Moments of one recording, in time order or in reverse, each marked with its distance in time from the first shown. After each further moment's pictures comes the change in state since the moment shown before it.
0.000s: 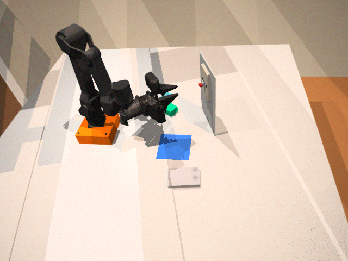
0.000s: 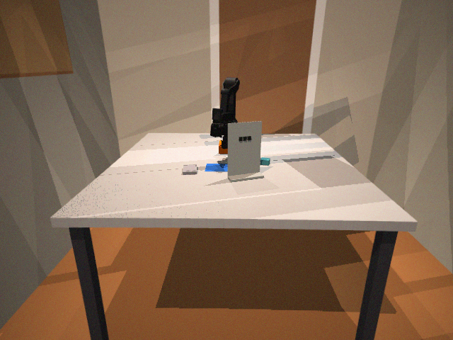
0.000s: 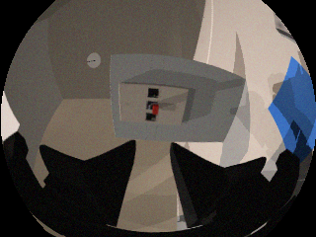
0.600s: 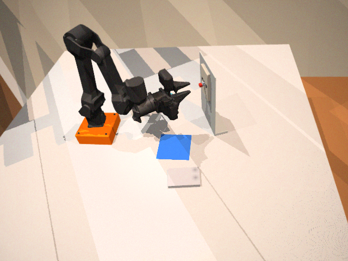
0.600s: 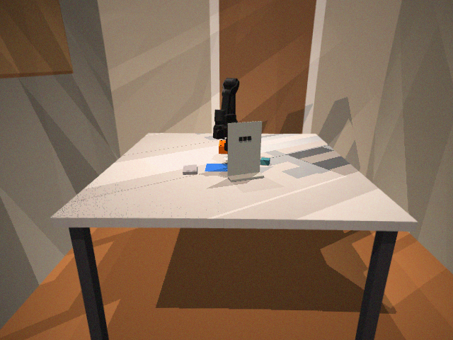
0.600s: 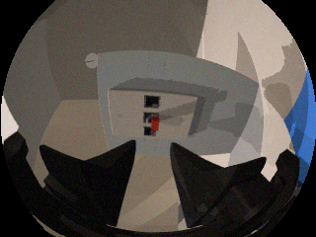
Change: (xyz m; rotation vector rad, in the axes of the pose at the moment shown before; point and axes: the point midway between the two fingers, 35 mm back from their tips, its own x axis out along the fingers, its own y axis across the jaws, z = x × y) arm 0.043 0.001 0.010 0.004 0.002 0.003
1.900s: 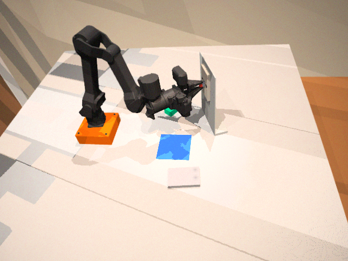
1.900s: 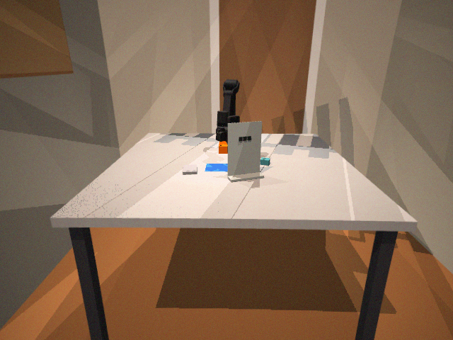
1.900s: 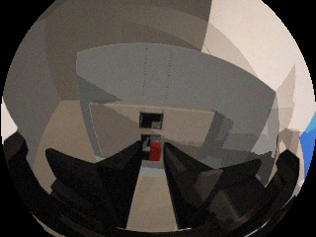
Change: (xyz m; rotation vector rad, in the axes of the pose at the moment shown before) arm 0.045 0.002 0.011 -0.003 0.001 0.005
